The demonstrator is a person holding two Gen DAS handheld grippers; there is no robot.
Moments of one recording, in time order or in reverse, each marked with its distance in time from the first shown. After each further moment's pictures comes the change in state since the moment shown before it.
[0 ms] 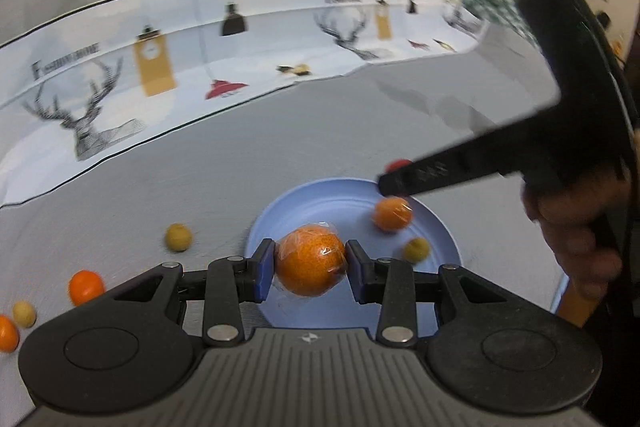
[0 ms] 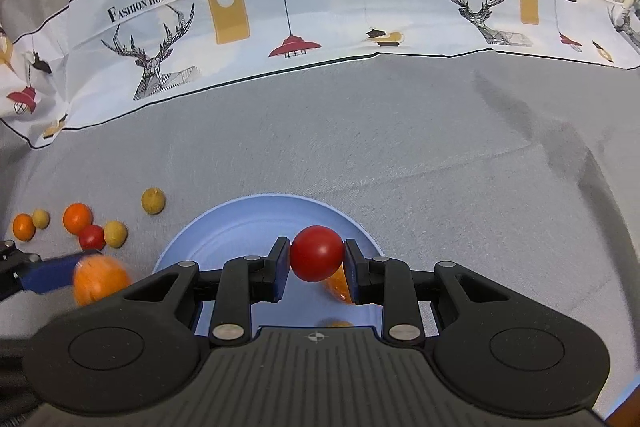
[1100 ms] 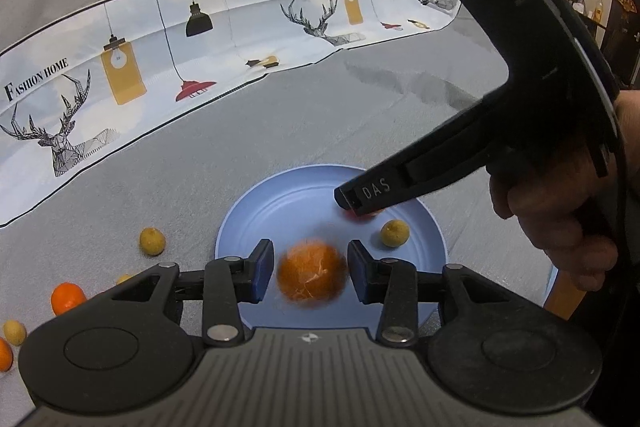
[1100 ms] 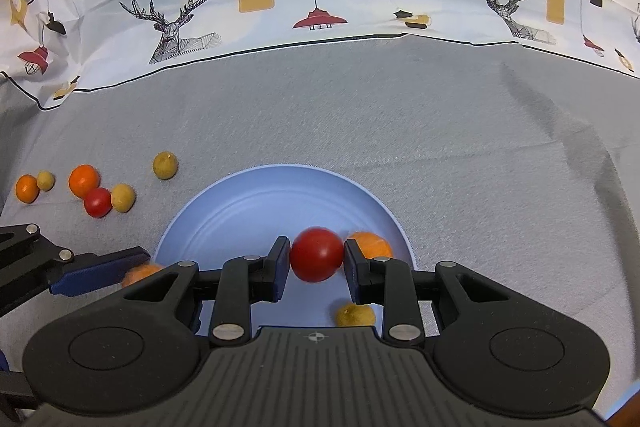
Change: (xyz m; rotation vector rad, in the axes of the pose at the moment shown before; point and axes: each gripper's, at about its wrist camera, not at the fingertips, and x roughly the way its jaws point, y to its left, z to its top) left arm 0.010 -0.019 -0.007 0.080 0.011 -0.015; right arm 0.009 0.013 -0.007 -0.080 0.064 0.011
